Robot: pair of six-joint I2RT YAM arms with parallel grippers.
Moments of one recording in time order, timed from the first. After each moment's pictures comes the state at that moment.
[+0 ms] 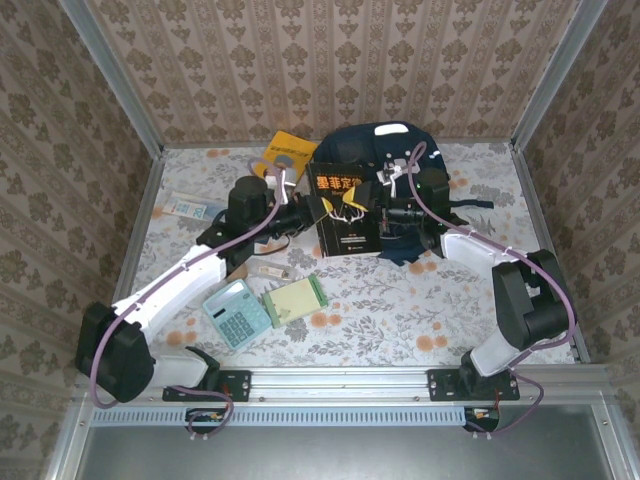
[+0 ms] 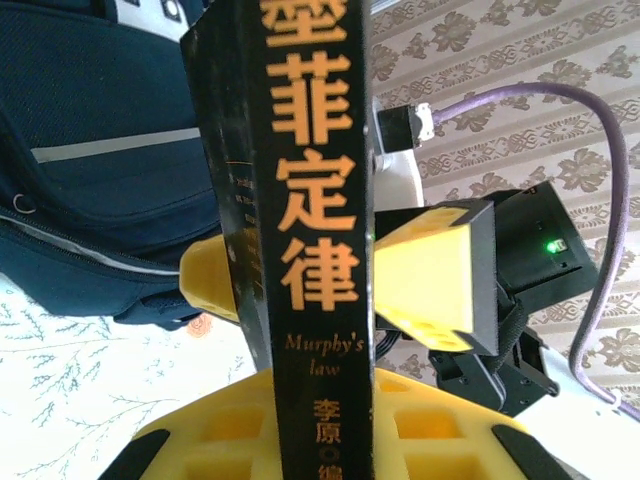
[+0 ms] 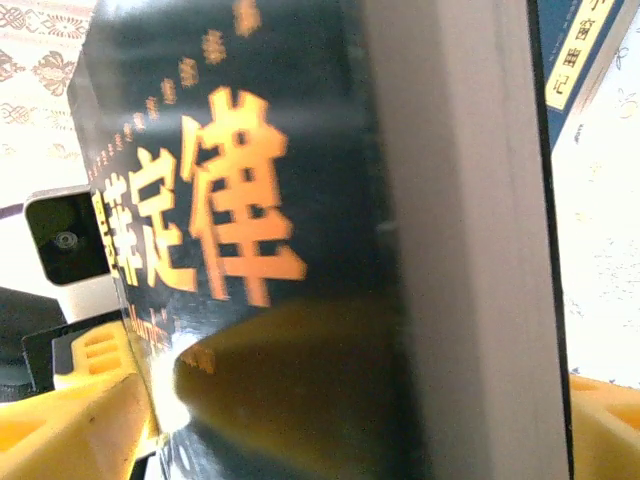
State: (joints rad) left arm -0.60 1.30 0.97 0.03 0.55 -1.01; right arm 0.28 1.59 0.91 0.46 -1.00 1.18
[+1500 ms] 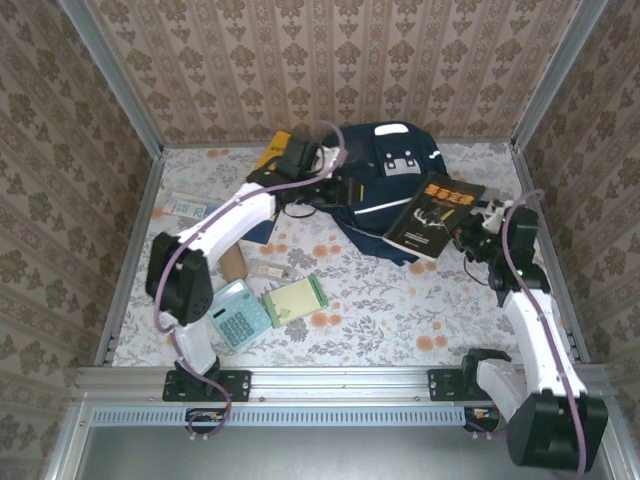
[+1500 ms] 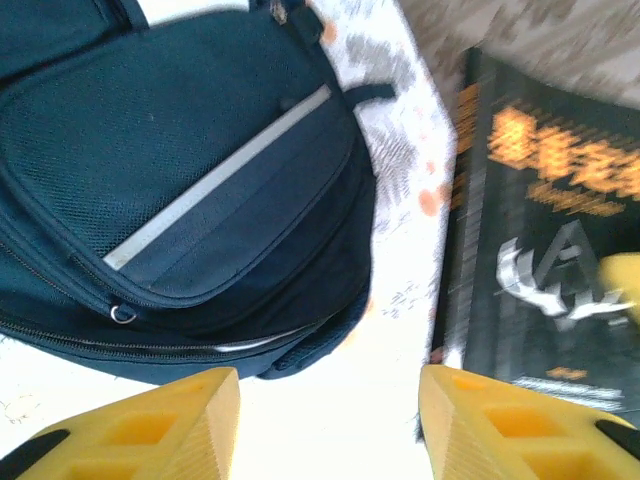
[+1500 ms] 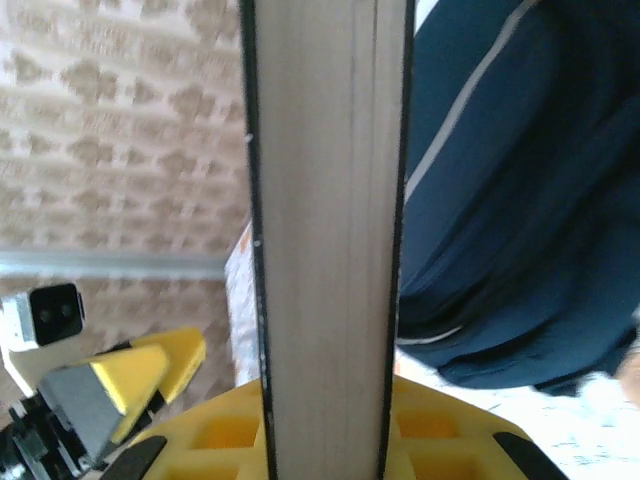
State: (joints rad) left arm -0.66 1.87 1.65 -0.51 0.51 -0.44; right arm -0.17 0.88 0.66 -0.26 -0.51 0.97
